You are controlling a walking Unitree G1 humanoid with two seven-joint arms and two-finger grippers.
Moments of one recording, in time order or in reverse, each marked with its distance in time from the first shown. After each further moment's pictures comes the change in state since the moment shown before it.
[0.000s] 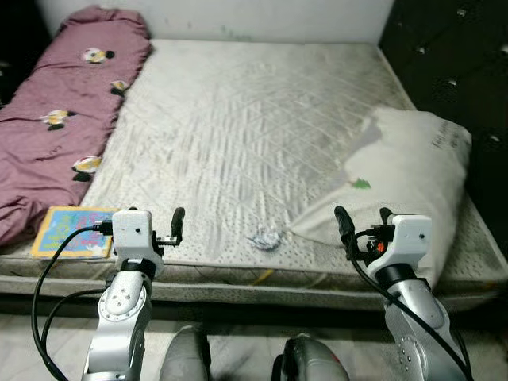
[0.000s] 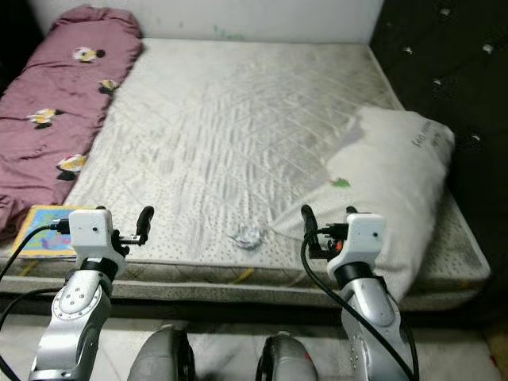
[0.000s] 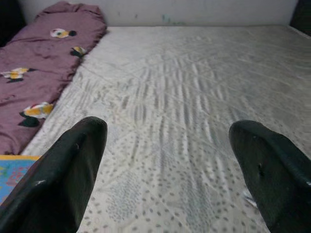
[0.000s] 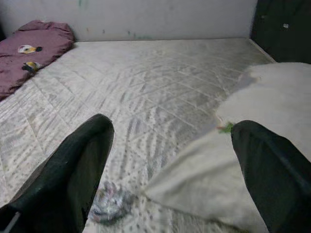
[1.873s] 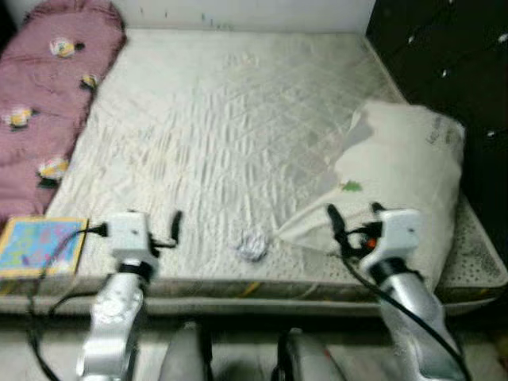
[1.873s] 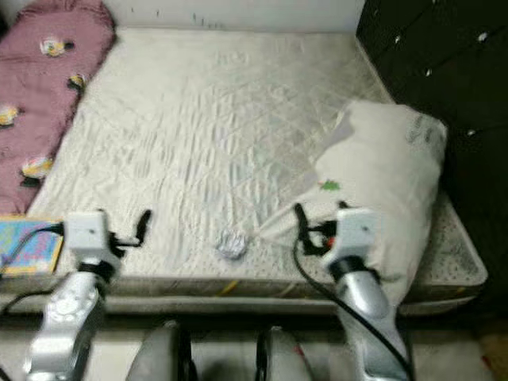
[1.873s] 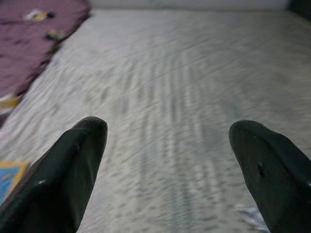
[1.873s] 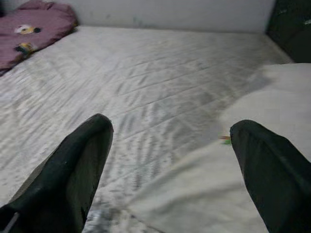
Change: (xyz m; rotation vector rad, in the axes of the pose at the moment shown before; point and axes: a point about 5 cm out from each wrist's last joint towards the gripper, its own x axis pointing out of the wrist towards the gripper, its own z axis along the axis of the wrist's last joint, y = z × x) left arm -0.001 0.007 0.001 0.000 0.014 0.003; right arm 0.012 0.009 0.003 -0.053 -0.016 0.083
